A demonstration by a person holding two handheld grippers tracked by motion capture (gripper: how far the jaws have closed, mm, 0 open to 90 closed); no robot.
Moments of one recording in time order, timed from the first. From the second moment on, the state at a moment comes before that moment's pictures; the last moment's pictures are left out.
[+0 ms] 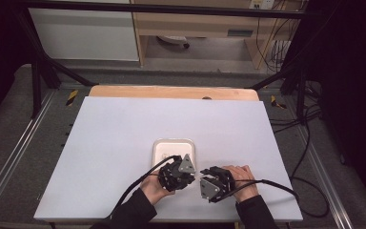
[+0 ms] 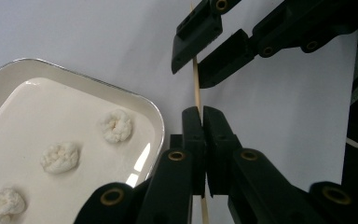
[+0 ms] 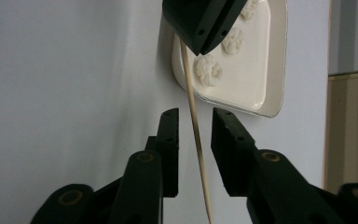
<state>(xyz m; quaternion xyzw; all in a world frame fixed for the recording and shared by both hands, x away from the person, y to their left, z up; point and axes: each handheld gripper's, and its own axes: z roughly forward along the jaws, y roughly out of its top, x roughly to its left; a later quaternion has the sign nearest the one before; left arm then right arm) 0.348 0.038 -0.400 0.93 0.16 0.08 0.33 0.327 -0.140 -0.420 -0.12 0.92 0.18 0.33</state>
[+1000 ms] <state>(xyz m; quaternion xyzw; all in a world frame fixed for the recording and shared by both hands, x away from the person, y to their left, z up) 0.361 0.040 -0.396 0.95 0.19 0.05 0.26 0.330 -0.136 -0.410 -0.17 0.91 0.12 0.35</state>
